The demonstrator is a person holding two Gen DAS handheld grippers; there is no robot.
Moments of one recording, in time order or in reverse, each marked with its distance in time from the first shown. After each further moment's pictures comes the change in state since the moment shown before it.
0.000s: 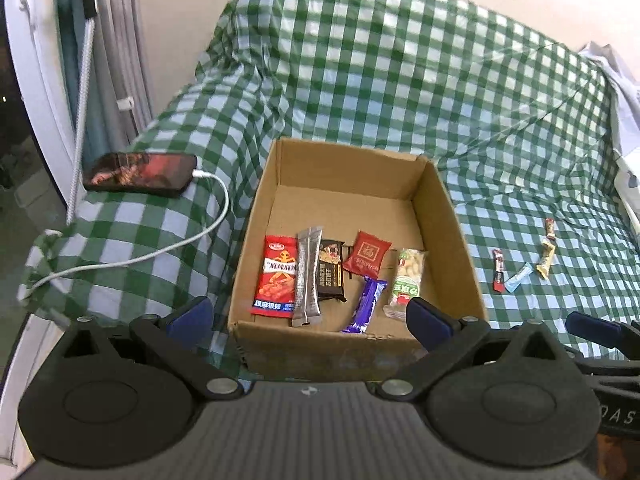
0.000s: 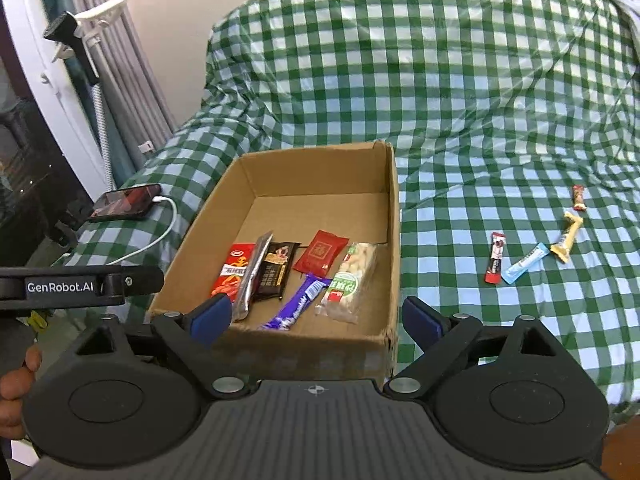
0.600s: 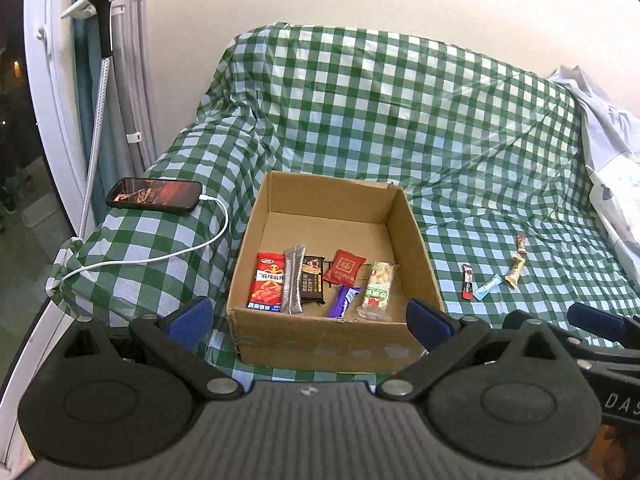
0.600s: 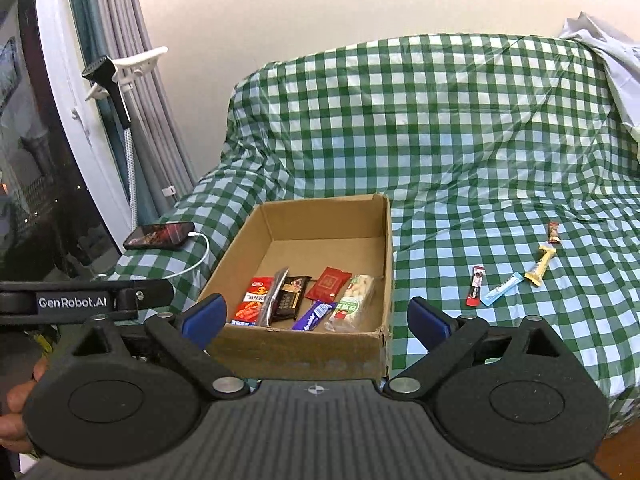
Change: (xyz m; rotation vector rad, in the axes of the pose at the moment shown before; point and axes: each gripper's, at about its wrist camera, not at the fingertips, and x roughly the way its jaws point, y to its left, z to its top) left arm -0.081 -0.016 -0.035 0.005 -0.121 -0.022; right arm -0.091 0.006 -0.033 -0.006 -0.173 0.015
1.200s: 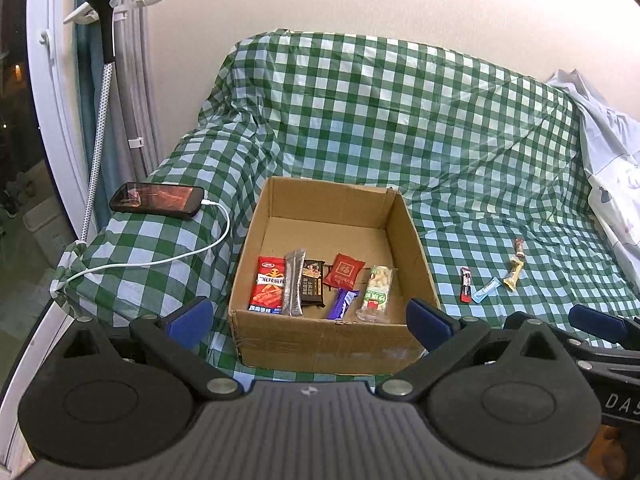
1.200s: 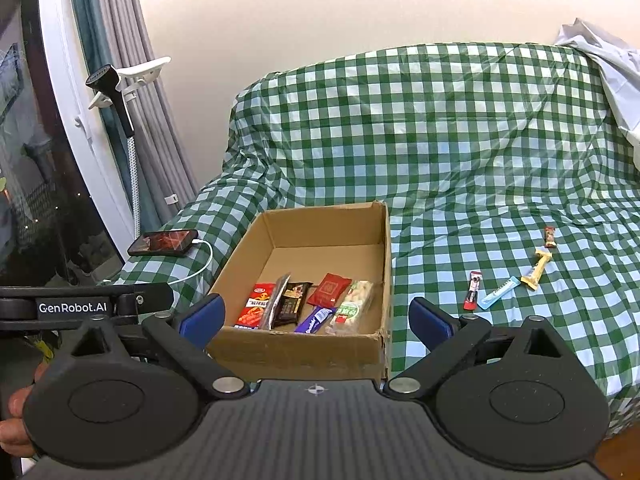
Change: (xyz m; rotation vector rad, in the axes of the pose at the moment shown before) left arm -0.009 0.000 -0.001 0.000 -0.019 0.000; right arm -0.011 0.002 -0.001 0.005 -0.015 -0.002
